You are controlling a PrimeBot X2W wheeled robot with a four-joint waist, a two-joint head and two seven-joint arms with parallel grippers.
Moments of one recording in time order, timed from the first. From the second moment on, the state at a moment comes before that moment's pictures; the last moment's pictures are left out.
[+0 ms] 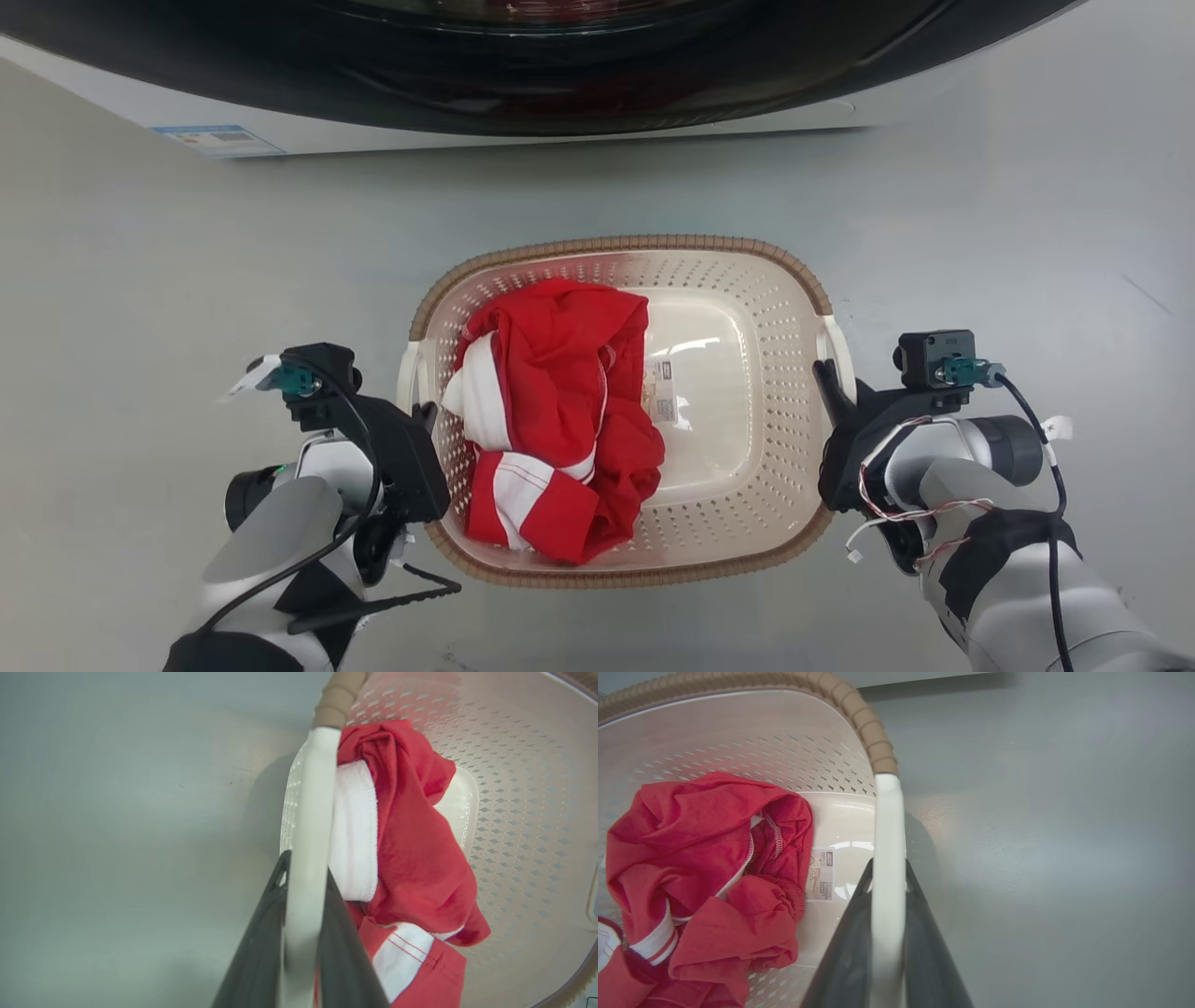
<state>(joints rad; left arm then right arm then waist) -0.80 0.06 -0.60 1.18 -0.94 -0.12 0.08 -0.84 -0.08 0.74 1.20 0.74 0.09 -0.14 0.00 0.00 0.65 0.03</state>
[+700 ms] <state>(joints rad) -0.85 0.06 -0.60 1.19 -0.92 -0.12 -0.07 -0.91 -0.09 0.75 1.21 0.71 0.08 -0.22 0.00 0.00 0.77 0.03</state>
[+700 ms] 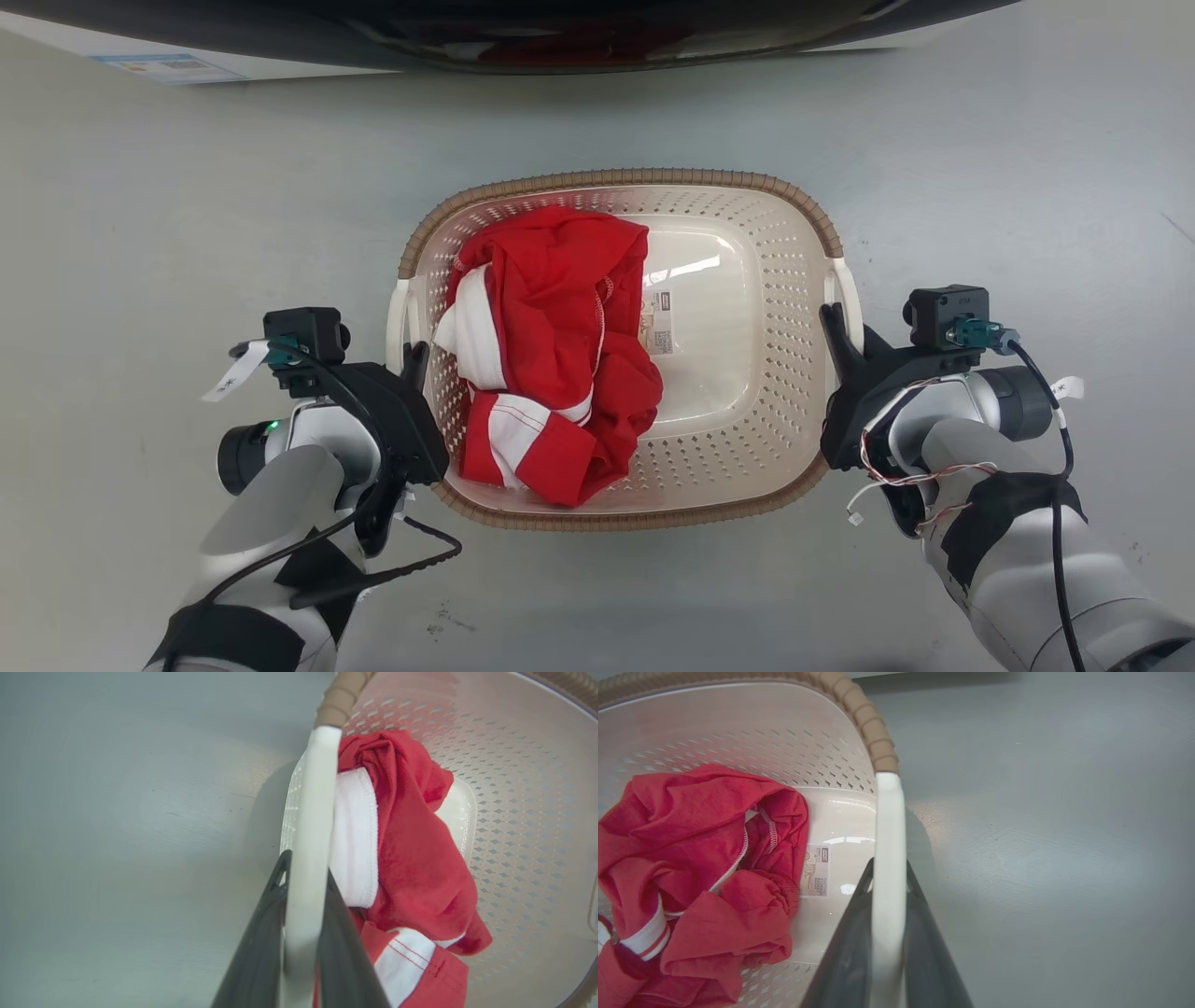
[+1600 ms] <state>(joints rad) -0.86 0.06 -0.62 1.20 -0.92 -0.13 -0.10 -0.92 -0.08 0.76 1.24 0.70 0.08 -0.23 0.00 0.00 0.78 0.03</state>
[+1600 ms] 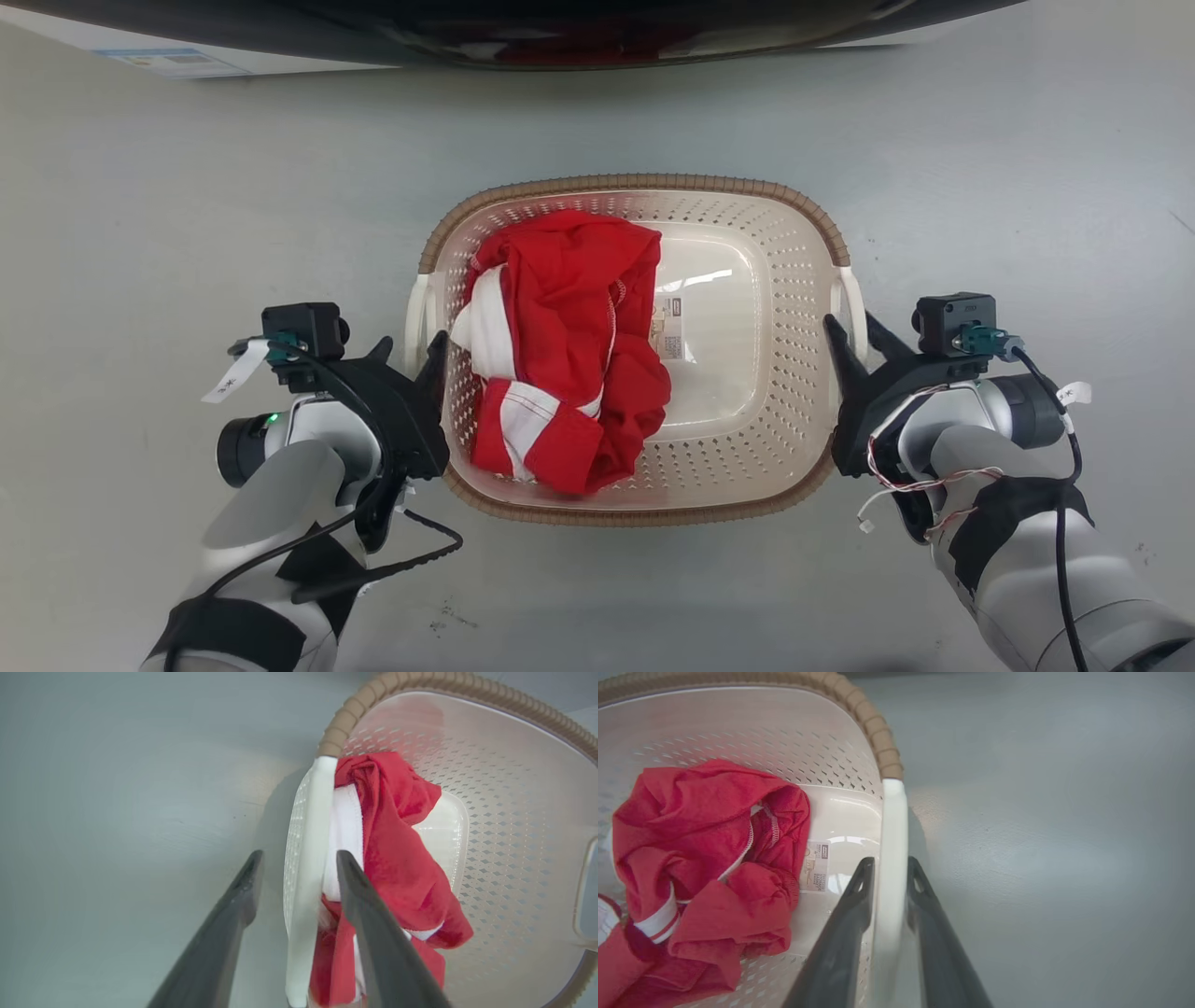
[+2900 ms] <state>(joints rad) -0.72 0.09 -0.75 1.21 -0.84 -0.13 -0.23 -0.73 -0.08 0.74 1.22 0.71 0.10 -0.25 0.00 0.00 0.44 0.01</state>
